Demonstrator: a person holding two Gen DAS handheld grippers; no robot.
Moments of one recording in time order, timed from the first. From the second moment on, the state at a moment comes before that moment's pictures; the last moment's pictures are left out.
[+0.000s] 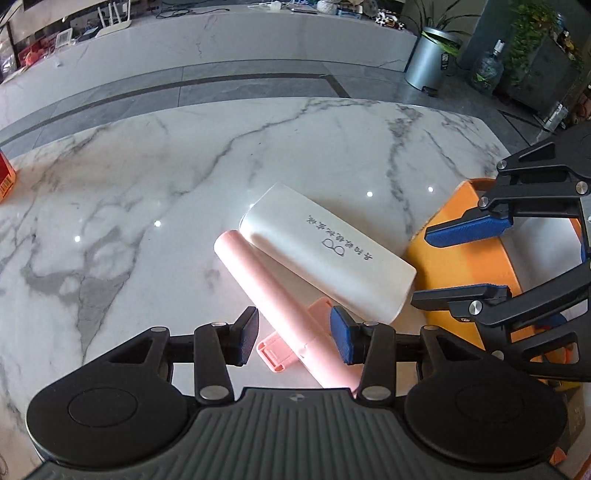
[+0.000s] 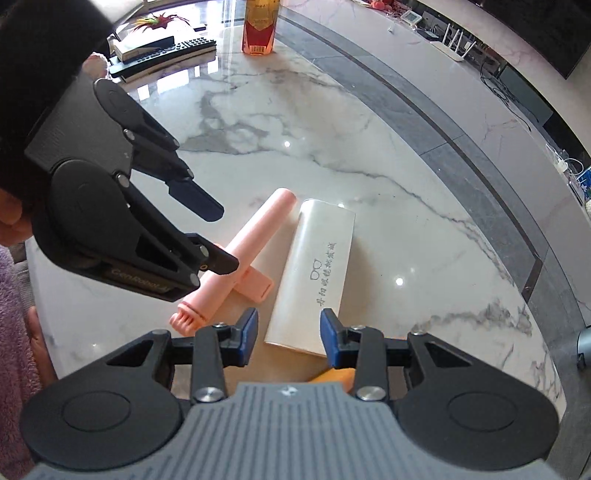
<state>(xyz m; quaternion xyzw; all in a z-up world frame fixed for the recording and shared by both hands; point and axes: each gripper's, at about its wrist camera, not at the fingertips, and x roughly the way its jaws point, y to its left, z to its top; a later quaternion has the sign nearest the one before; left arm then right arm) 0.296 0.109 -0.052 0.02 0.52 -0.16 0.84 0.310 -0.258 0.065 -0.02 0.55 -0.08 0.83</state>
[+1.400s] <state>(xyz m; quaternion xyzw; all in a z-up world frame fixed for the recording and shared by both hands) 0.314 0.173 -0.080 -0.09 0.58 -0.14 0.80 0.396 -0.313 -0.024 0.06 0.65 -0.12 0.75</state>
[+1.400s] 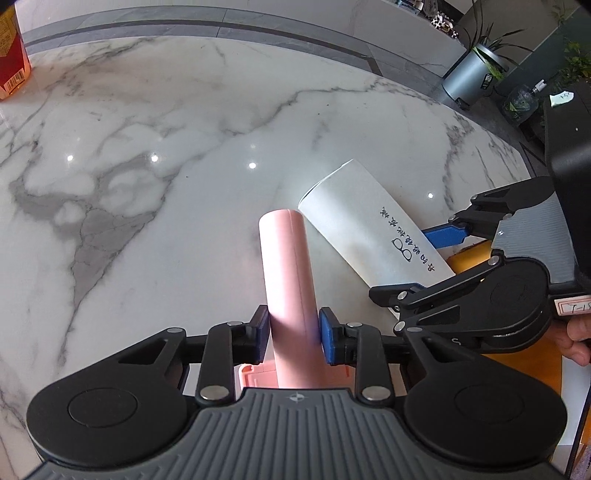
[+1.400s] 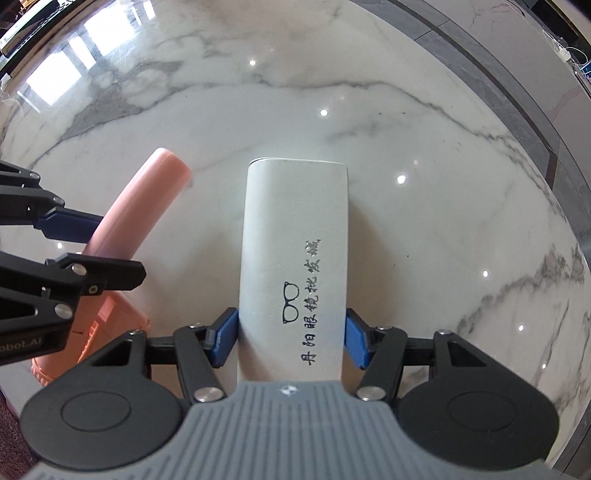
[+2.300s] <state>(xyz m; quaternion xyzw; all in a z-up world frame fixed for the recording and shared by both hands) 0.229 0.130 0.050 -0.01 0.49 -0.18 0.85 0.278 -0.235 0.146 -0.09 0.55 -0.08 0.83</state>
